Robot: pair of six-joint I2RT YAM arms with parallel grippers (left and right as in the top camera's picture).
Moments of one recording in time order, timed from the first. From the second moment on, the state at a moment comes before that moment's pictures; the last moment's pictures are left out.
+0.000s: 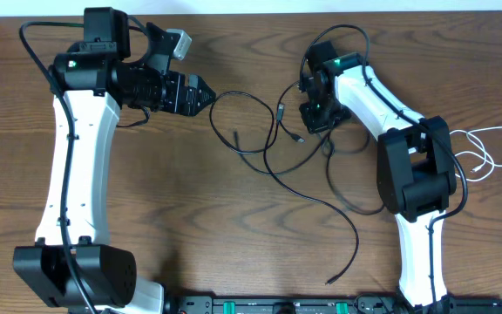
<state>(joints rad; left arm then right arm) 0.01 1.68 1.72 -1.19 0.60 0.23 0.34 2.30 1.82 -1.04 -0.10 0.01</state>
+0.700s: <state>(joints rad) 0.01 1.68 1.72 -1.19 0.60 0.23 0.39 2.30 1.99 -1.19 -0.10 -0.01</state>
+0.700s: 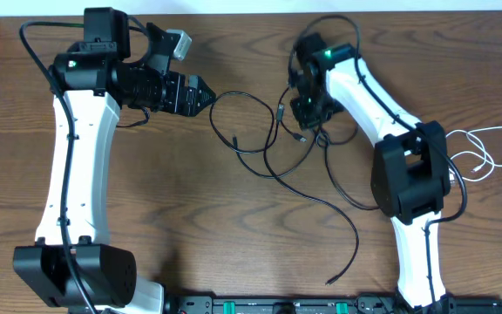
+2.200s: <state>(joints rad) -0.07 1.68 1.72 -1.27 0.88 0.44 0.43 1.91 2.72 -1.59 -0.34 -0.14</state>
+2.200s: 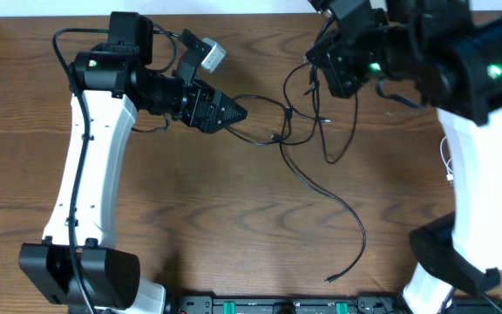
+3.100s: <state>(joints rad) -0.07 1.68 1.72 -1.37 1.27 0.60 0.52 1.81 2.72 -1.55 -0.64 -0.22</state>
